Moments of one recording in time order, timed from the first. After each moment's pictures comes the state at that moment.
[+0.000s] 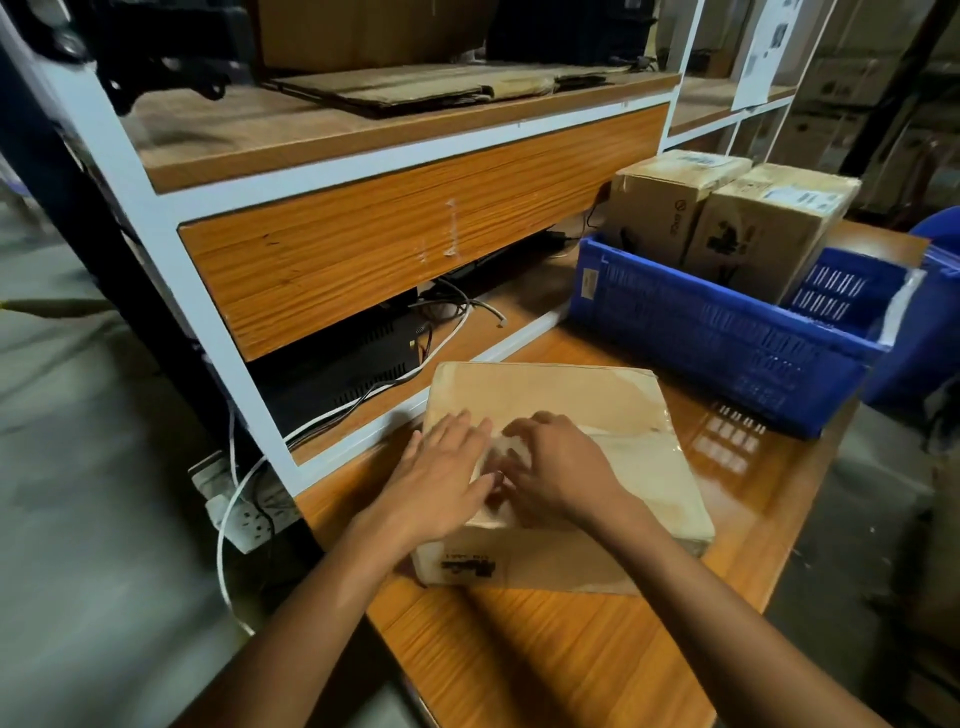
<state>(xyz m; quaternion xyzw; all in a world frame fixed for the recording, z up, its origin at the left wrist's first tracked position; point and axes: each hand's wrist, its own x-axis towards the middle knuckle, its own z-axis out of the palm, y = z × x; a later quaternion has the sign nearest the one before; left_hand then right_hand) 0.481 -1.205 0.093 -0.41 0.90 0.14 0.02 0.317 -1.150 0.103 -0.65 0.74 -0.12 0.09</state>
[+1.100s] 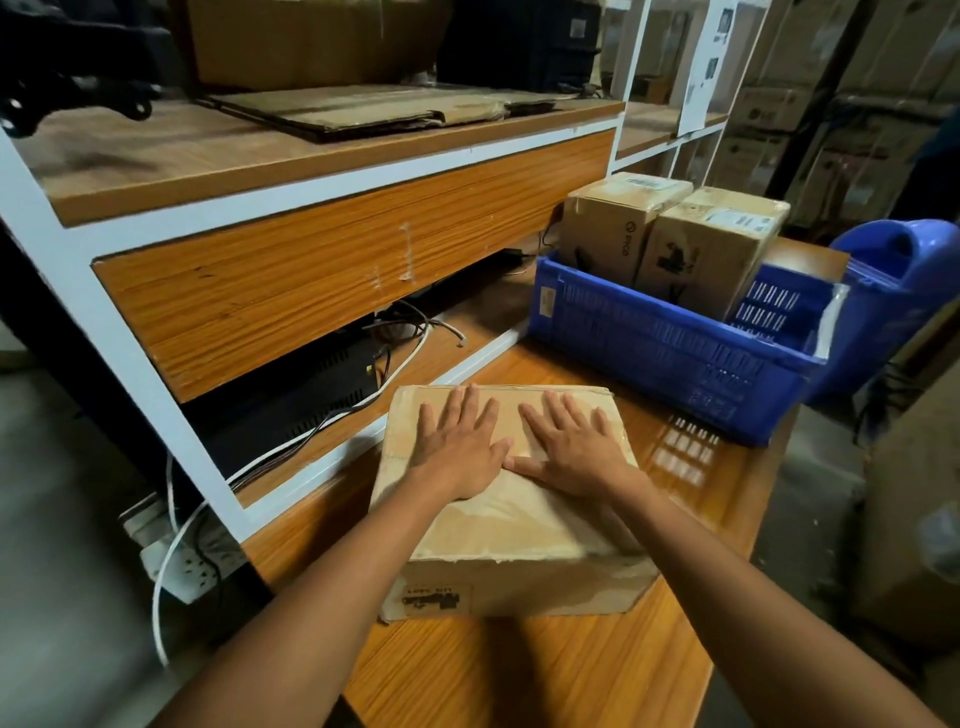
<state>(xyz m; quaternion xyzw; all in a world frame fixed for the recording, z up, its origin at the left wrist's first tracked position) 0.381 -1.275 0.068 -0.42 0.90 0.07 0.04 0.226 -1.189 0.080 -0.61 0.79 0.05 0.11</state>
